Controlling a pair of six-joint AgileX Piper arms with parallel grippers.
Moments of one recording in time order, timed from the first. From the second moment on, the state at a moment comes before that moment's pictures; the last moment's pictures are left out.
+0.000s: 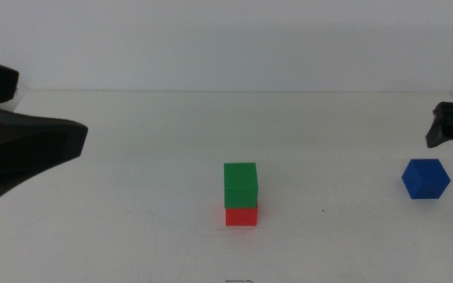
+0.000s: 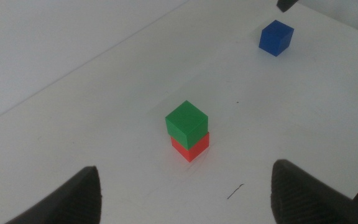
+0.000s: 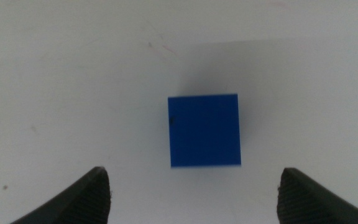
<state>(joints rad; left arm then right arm) -0.58 0.78 -1.20 -0.13 1.03 0.22 -0.09 1.67 -1.30 0.13 0.91 -0.12</state>
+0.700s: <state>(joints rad) -0.58 0.78 -1.20 -0.13 1.03 0.22 -0.07 1.96 -1.34 0.10 0.85 -0.12</state>
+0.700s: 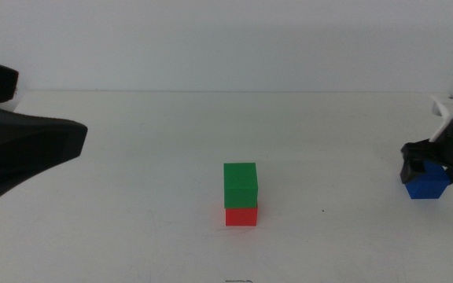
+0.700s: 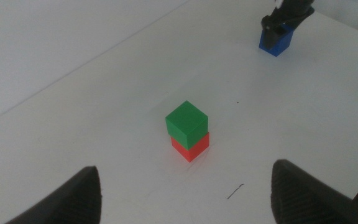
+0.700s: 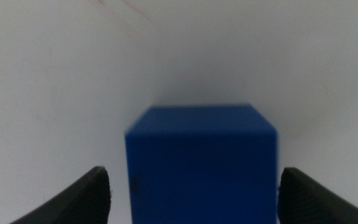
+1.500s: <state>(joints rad) -0.58 0.78 -1.20 -0.13 1.03 0.22 0.58 1.73 -1.74 -0.21 1.23 0.59</state>
